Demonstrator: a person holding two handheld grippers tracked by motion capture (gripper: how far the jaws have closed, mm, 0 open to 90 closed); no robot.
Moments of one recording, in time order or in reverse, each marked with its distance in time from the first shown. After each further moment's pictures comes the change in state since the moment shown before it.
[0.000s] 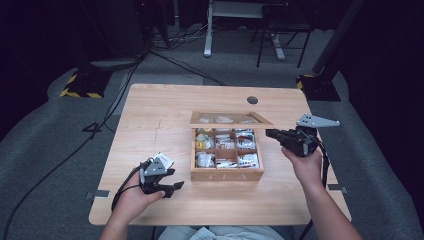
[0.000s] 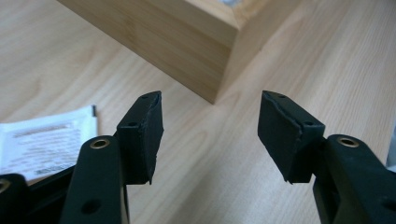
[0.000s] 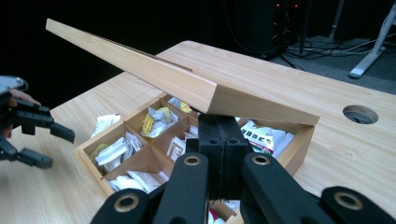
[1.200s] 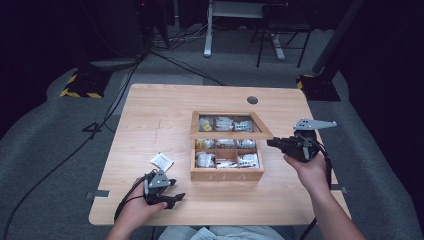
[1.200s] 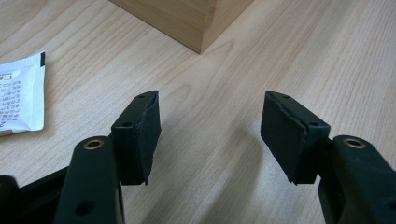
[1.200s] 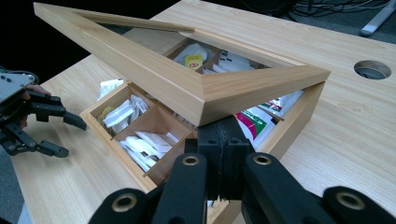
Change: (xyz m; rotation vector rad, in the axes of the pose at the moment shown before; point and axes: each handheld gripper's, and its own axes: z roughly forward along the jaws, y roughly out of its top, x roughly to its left) left arm -0.007 -0.031 0.020 0.033 -0.005 0.014; right arm 0.007 -0.005 -0.006 0.158 0.006 0.029
